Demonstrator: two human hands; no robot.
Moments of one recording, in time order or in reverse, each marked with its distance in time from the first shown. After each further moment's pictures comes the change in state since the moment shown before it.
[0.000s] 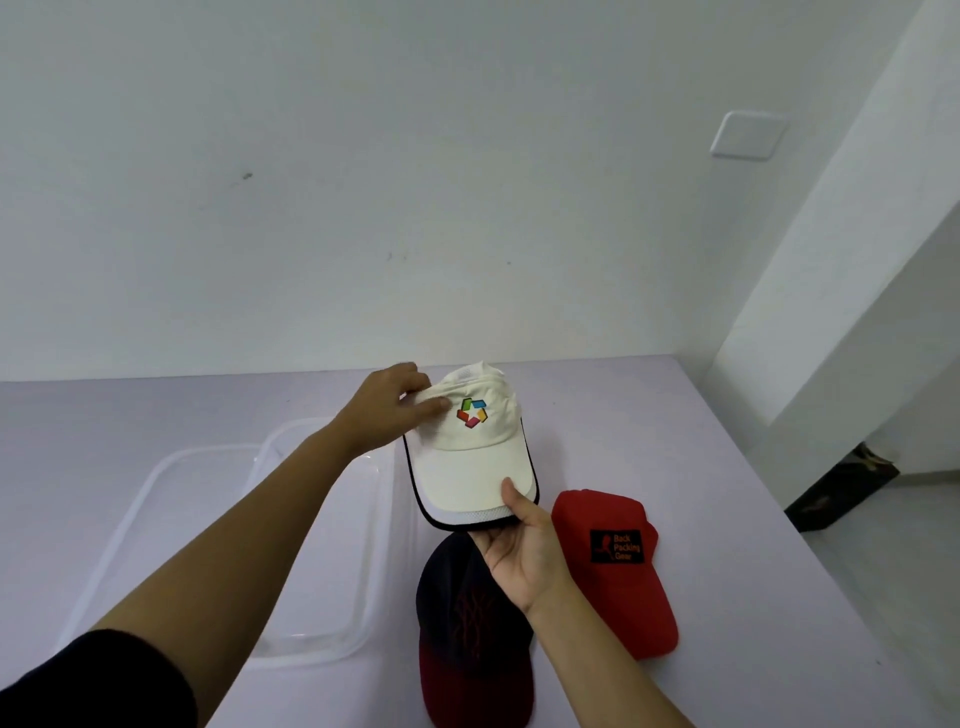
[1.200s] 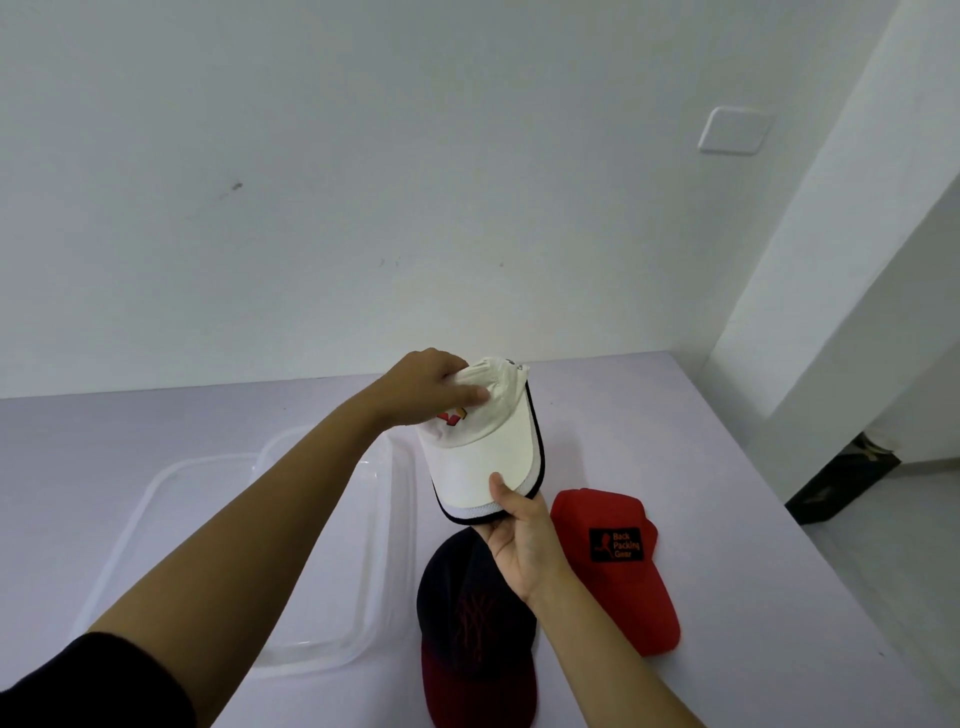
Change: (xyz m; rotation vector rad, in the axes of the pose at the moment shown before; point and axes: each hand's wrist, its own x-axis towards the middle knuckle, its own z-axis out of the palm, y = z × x) left_hand 0.016 0.068 -0.008 0.073 -0.240 -0.094; right_hand 0.004 -0.007 0.006 -0.211 -0.056 -0.137
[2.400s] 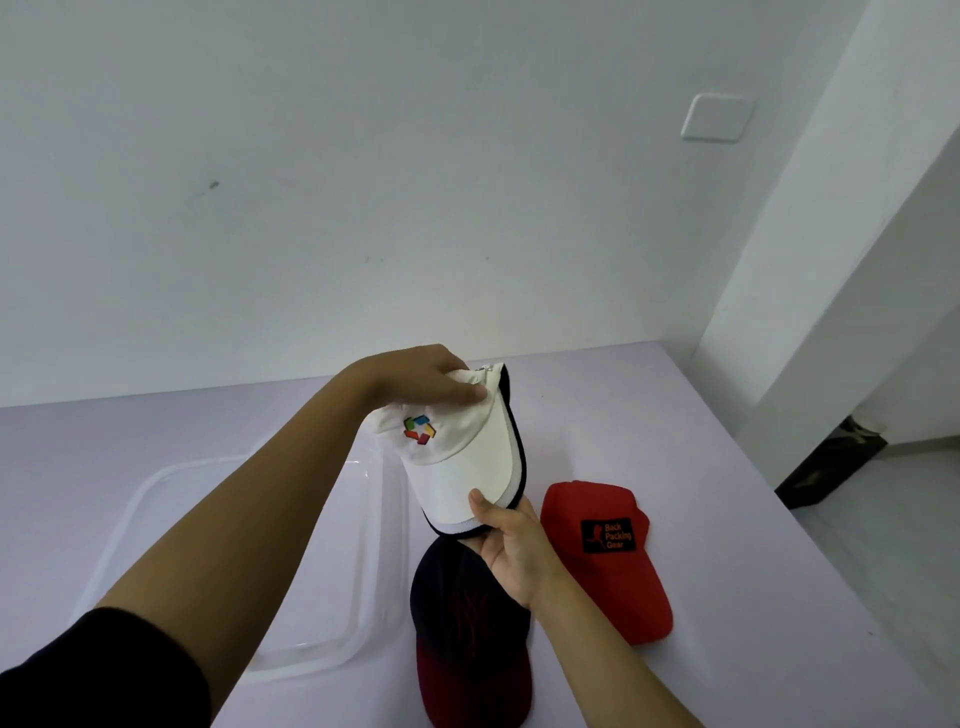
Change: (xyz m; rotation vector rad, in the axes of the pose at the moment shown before) left_hand 0.008 0.019 -0.012 0.068 -0.255 -0.076; right_hand -0.007 0.000 -0.011 -0.118 -0.085 0.056
